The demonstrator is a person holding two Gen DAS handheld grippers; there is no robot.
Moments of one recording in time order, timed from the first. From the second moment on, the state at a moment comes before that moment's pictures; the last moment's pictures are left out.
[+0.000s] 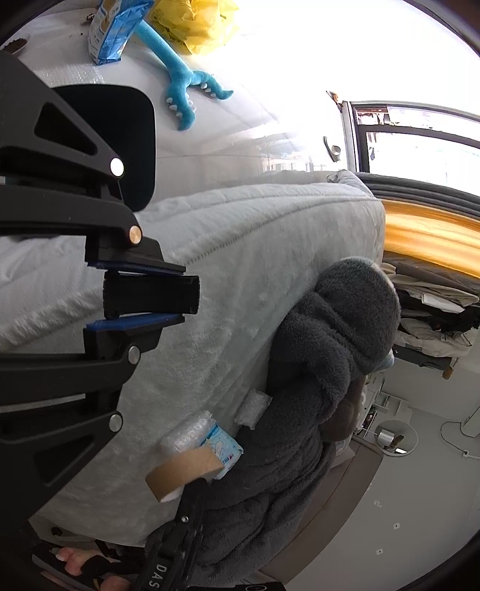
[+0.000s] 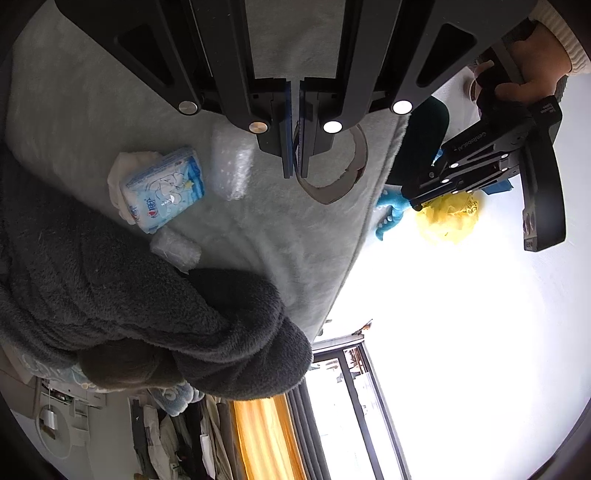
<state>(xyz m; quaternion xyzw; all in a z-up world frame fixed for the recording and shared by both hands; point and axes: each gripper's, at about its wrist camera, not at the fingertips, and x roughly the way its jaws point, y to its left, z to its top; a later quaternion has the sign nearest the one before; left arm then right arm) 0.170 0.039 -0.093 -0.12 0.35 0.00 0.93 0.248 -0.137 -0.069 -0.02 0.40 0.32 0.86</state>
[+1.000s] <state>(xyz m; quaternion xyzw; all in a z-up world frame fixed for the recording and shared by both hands) 0.144 0.154 -0.194 -0.12 0.50 0.11 0.85 0.204 0.010 -0.081 -0.06 0.41 0.42 0.81</state>
